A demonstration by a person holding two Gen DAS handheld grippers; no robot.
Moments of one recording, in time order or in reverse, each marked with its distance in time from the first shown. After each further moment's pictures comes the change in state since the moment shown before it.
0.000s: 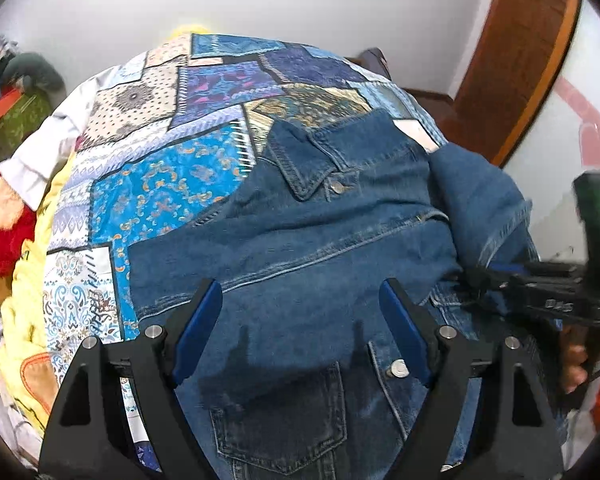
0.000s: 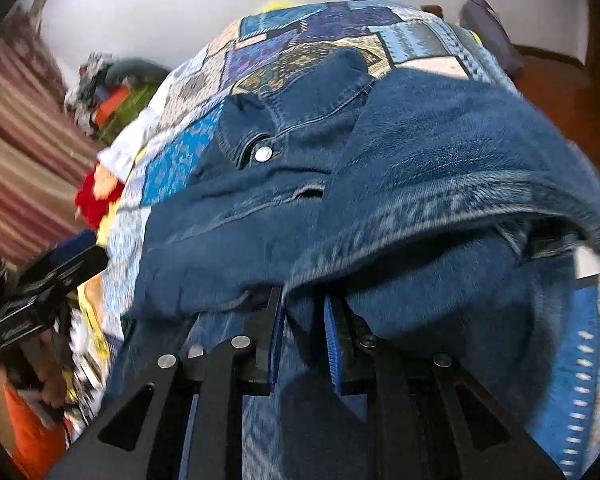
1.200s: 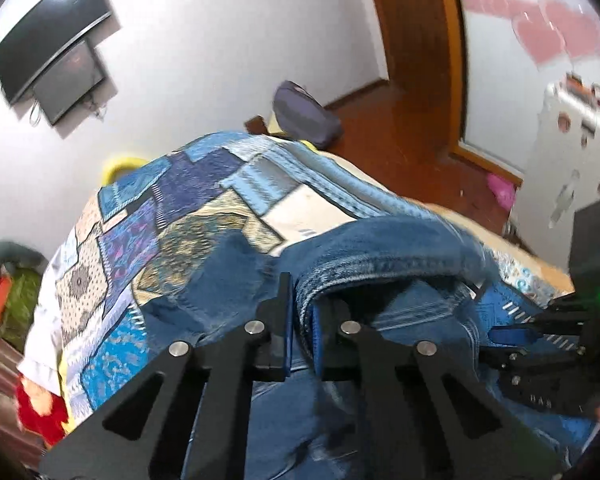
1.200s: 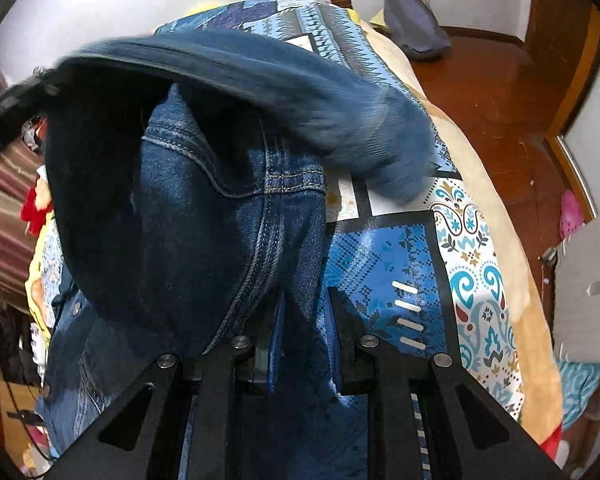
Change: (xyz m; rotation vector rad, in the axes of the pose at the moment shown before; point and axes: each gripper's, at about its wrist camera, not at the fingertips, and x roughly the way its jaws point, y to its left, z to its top) left arm 0.027 -0.198 0.085 0.455 -0.167 0.066; right arm -0.036 -0.123 -0.043 0.115 0.014 -0.178
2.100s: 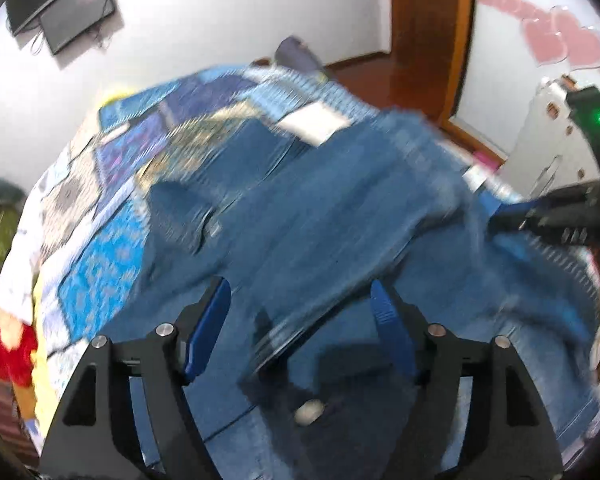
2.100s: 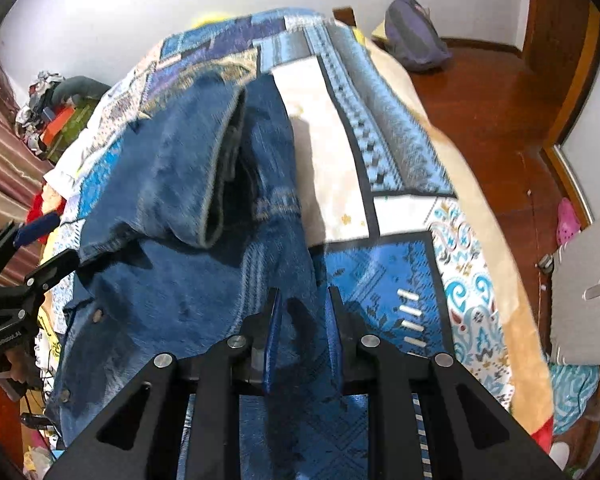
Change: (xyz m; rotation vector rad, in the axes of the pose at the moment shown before) left arm -0.019 0.022 -0.083 -0.083 0.134 -0.112; right arm -0.026 0.018 0.007 0.000 -0.059 0.000
